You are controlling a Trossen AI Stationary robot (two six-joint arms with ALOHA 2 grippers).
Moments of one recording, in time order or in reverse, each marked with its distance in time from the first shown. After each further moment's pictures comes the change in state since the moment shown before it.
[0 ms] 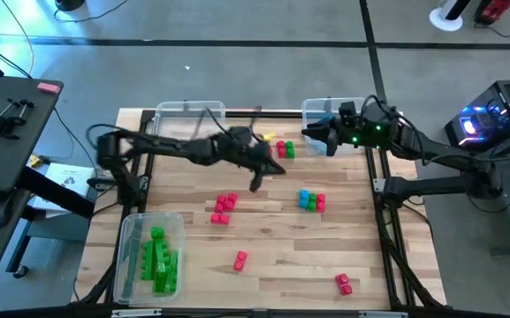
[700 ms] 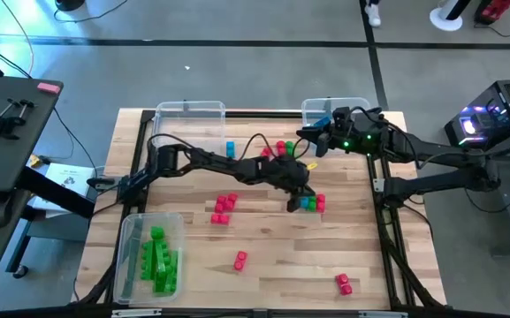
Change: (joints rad) left arm -0.108 0.549 0.479 -0.073 -0.123 -0.061; right arm 0.118 0.055 0.000 0.008 0.226 0.151
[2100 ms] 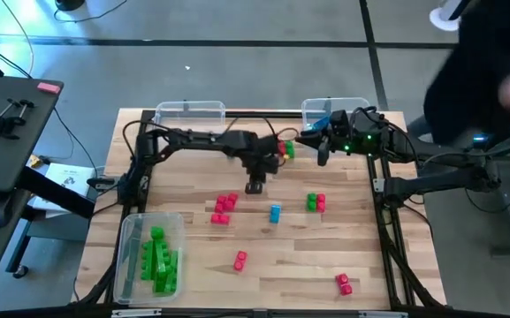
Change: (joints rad) left arm 0.141 -0.197 -0.002 -0.976 -0.011 0.407; right arm -0.001 -0.001 0.000 0.001 -0.092 -0.224
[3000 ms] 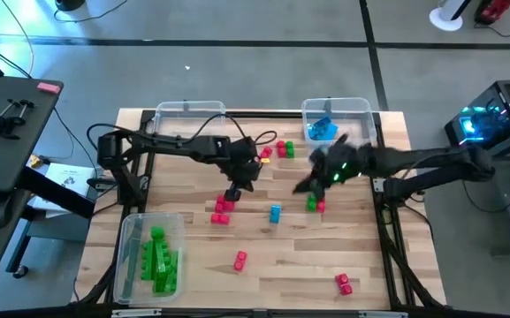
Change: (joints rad) left arm -0.030 -0.344 -0.401 0.242 0.120 0.023; right arm 0.191 0.099 -0.133 -0.109 -0.280 0.326
